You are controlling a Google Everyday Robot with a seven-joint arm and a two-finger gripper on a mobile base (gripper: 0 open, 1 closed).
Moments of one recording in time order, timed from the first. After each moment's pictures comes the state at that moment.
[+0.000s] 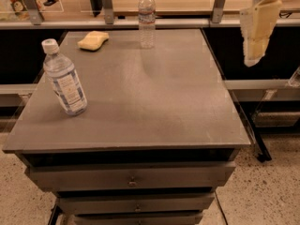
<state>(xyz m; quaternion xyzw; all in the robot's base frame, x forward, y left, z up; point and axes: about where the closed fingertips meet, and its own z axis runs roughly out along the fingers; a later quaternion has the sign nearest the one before) 0.504 -0.143 1.052 -0.82 0.53 -0.11 0.16</state>
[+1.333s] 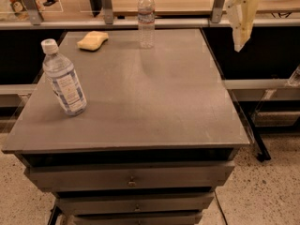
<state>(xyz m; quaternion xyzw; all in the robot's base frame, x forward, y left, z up) 0.512 -0.098 1.067 -0.91 0.33 -0.15 0.18</state>
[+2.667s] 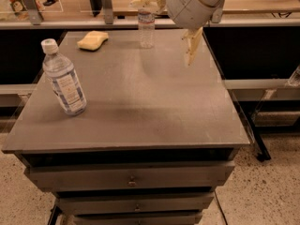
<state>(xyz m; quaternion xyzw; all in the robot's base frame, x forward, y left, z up) 0.587 -0.035 0.988 -0.91 0.24 -0.13 0.30</state>
